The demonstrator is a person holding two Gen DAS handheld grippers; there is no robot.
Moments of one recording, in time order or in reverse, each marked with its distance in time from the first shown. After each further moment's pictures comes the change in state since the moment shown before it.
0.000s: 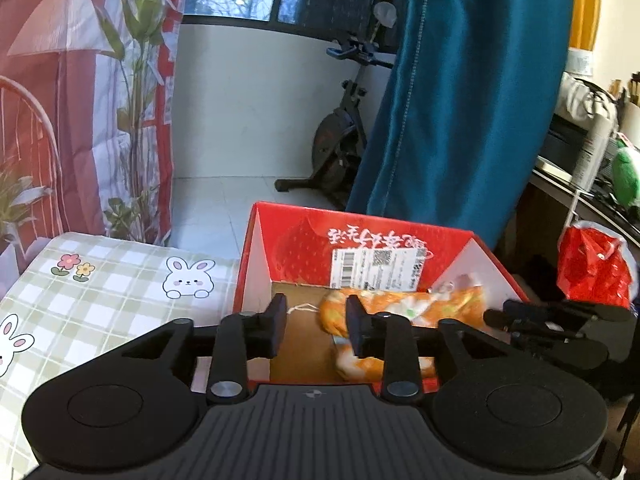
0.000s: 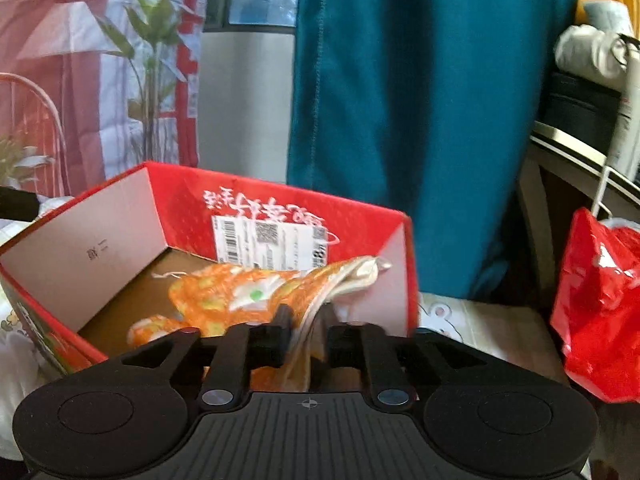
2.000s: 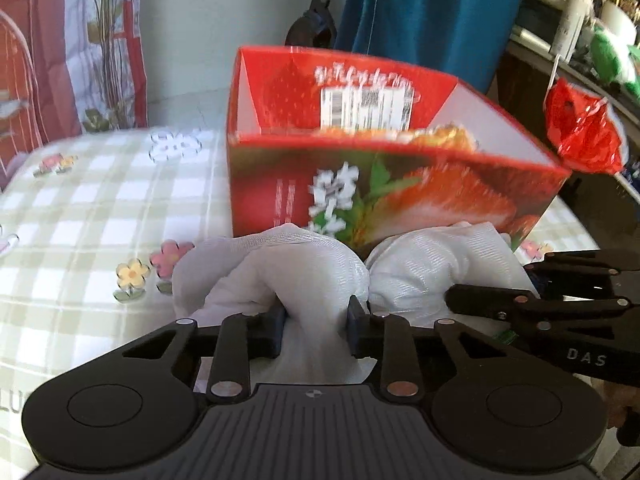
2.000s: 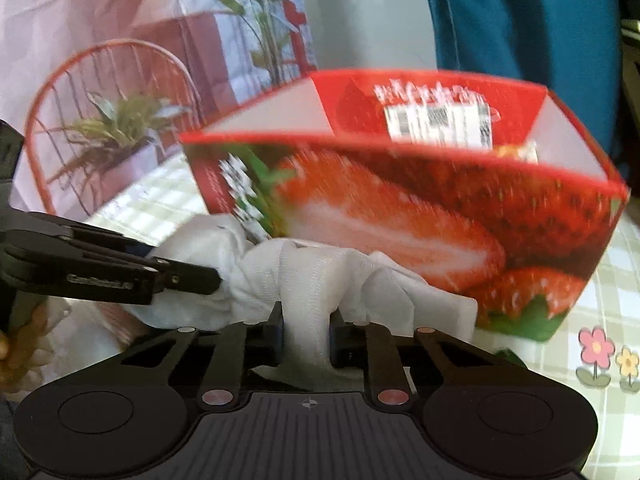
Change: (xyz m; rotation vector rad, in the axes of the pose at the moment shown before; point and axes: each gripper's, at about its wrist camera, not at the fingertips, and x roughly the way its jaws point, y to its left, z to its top) left arm -0.004 0.019 -0.086 0.094 0.263 -0.067; right arm -0.058 0.066 -0.074 0.071 0.138 0.425
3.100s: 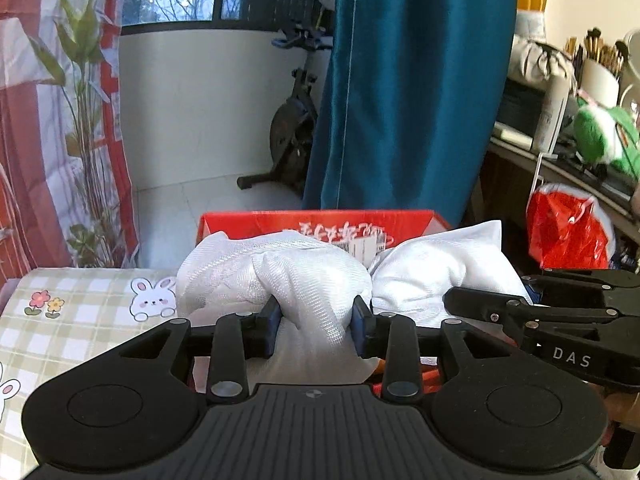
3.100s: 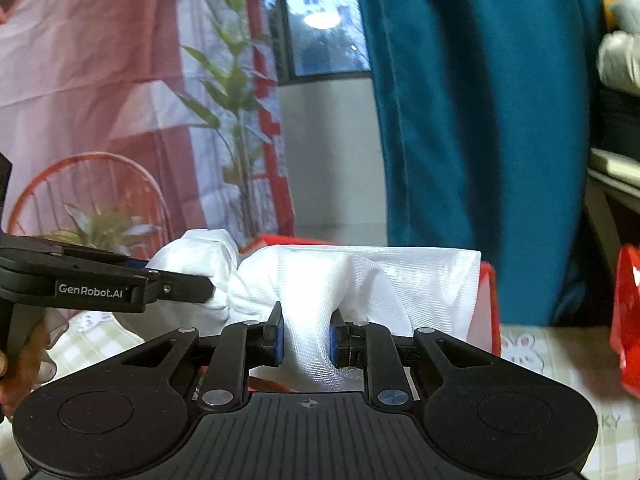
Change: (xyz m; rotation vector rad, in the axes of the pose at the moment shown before) left arm -0.004 -0.038 0.104 0.057 -0.223 0.002; right arm -0.036 -0.044 0.107 -0.033 -0.250 -0.100
